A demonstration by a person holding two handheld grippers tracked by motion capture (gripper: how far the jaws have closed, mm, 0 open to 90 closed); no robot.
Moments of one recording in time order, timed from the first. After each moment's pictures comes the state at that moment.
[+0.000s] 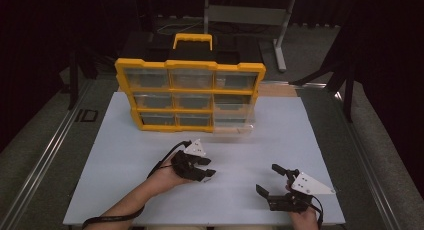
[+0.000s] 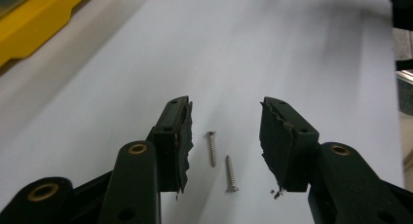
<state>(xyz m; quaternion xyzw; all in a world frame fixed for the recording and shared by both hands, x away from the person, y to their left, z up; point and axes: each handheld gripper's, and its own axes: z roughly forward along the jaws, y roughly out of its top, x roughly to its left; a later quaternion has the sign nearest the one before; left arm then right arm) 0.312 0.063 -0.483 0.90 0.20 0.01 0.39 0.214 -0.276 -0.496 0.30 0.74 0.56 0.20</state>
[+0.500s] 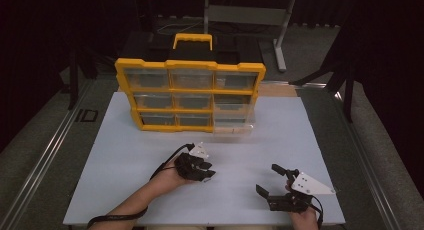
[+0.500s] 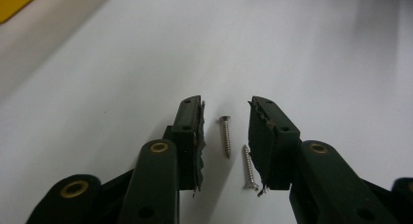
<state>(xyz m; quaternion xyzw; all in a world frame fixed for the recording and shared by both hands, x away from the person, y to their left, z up) 0.318 0.056 -0.504 0.91 0.20 0.01 0.36 0.213 -0.276 -0.496 0.30 0.74 0.57 0.20</state>
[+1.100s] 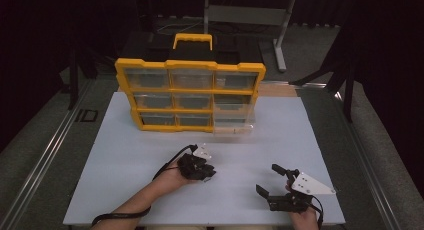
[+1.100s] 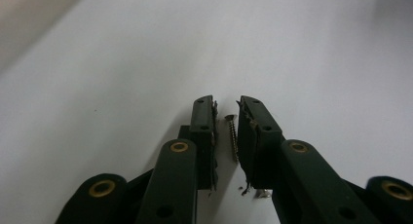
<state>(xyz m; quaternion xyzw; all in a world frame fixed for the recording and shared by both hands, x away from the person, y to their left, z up) 0.322 0.049 -0.516 0.92 0.20 0.01 0.35 0.213 -0.276 -0.496 0.30 0.74 0.57 0.20</state>
